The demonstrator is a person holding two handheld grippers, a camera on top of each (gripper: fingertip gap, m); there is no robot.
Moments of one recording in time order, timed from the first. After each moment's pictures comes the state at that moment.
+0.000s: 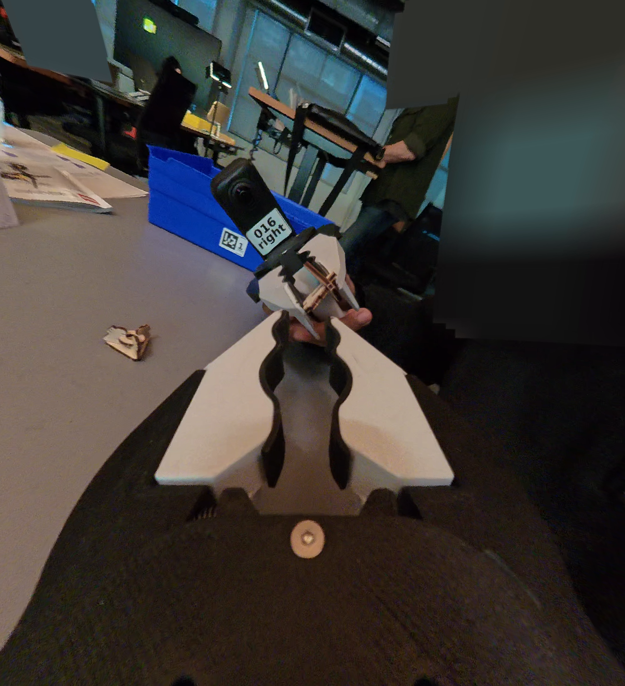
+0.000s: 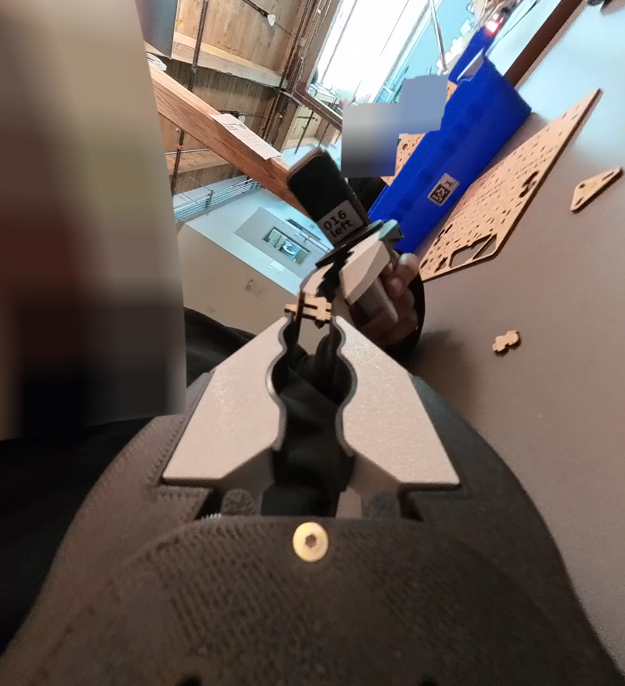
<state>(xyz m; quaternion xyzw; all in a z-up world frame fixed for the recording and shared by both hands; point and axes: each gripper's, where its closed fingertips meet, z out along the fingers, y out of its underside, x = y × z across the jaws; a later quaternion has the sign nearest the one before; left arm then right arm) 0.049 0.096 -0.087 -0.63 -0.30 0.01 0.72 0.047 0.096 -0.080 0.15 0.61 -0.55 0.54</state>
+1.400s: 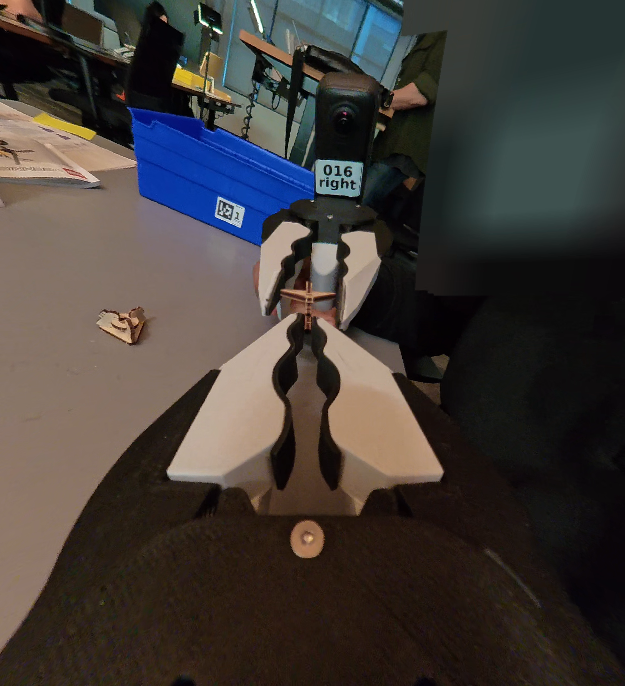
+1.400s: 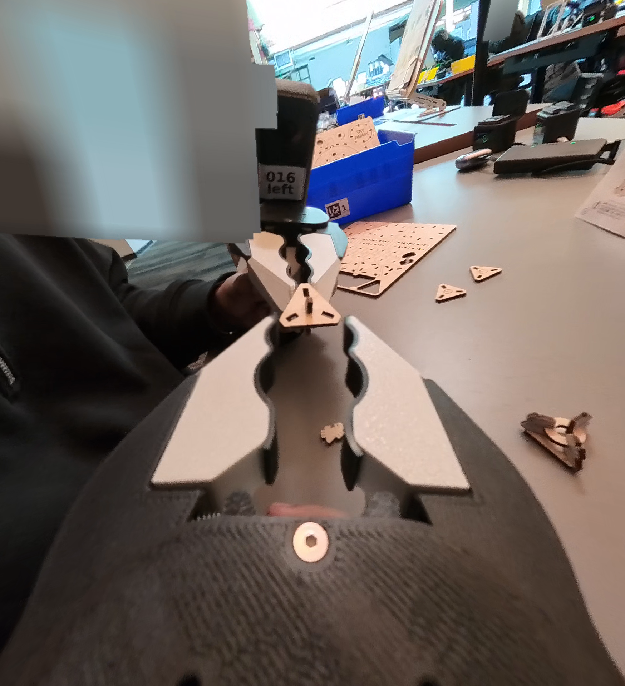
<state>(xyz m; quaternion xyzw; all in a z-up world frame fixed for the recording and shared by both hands) 0.056 0.103 -0.101 -0.67 -0.28 0.01 0.69 0.055 0.086 -0.100 -0.01 0.74 -0.64 0.20</state>
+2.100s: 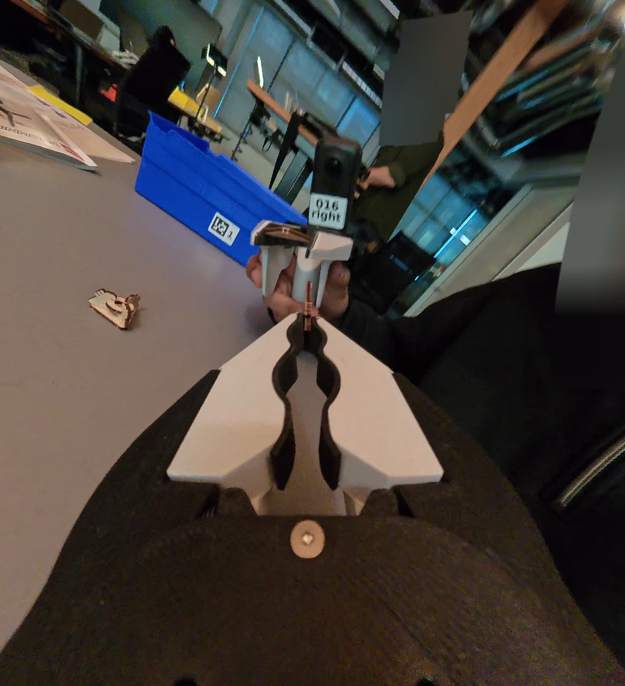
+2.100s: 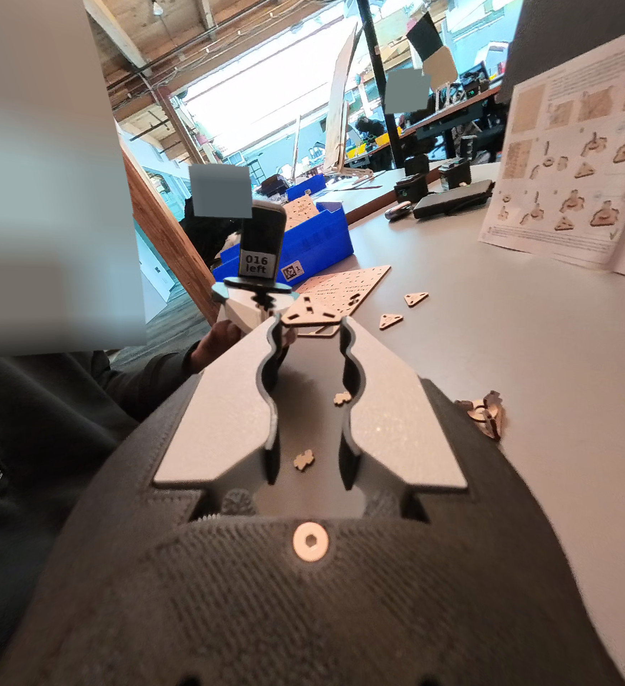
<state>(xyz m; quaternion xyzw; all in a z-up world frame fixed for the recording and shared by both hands) 0.045 0.083 -0.093 -0.58 -0.34 -0.08 0.73 0.003 0.097 -0.079 0.10 0.69 -0.69 0.19</state>
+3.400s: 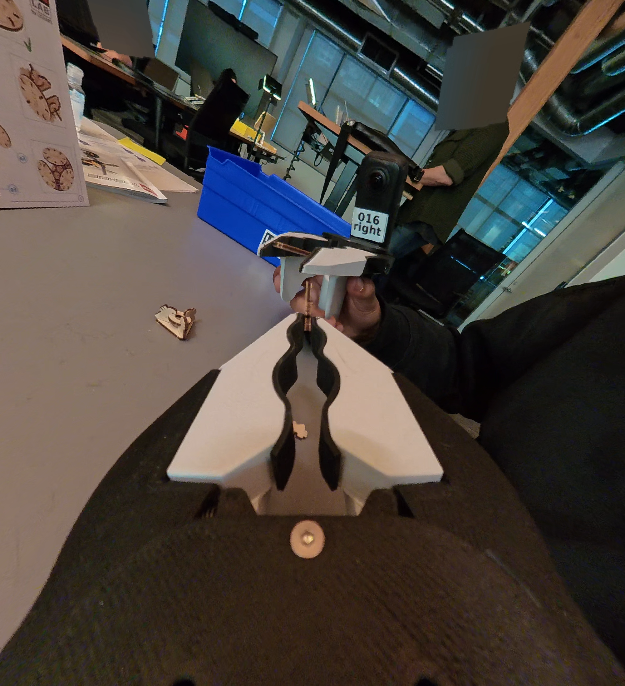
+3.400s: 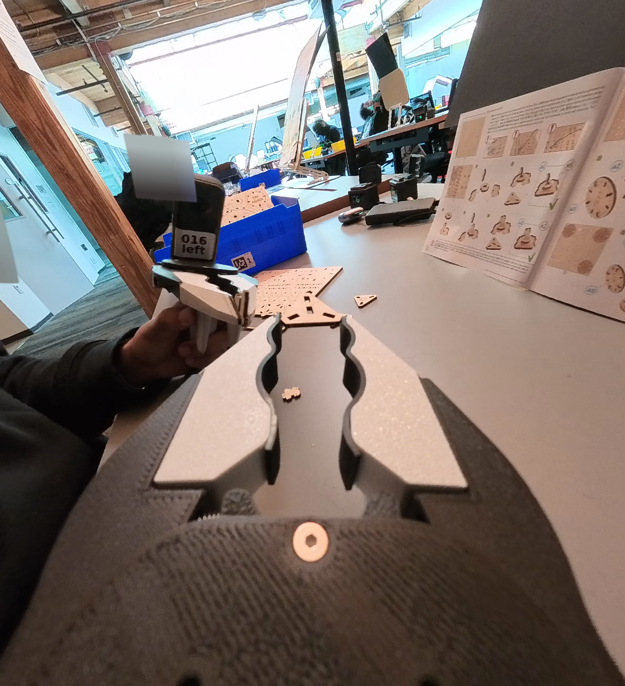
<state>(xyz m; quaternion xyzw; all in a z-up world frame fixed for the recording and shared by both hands) 0.032 0.074 -0.096 -0.60 -0.36 0.01 0.71 -0.017 0.094 -0.093 0.10 0.71 -0.69 0.10</state>
